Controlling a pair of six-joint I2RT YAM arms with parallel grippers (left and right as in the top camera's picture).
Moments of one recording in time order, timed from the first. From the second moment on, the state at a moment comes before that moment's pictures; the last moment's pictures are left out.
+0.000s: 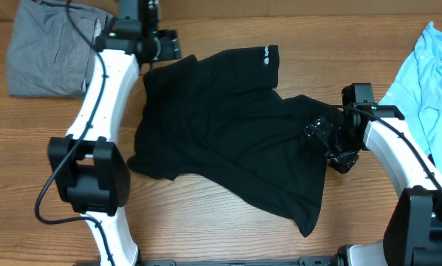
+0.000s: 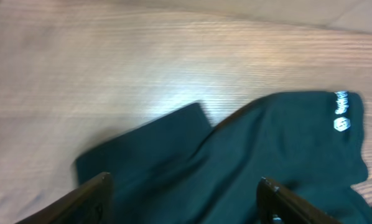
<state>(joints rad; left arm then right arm) -0.12 2.06 1.89 -0.71 0.11 -0.23 -0.02 1.63 1.05 -0.90 -0.22 0.81</state>
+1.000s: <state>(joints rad) -0.16 2.36 1.89 -0.62 0.07 -0.17 -0.02 1.63 1.05 -0.91 -0.24 0.78</state>
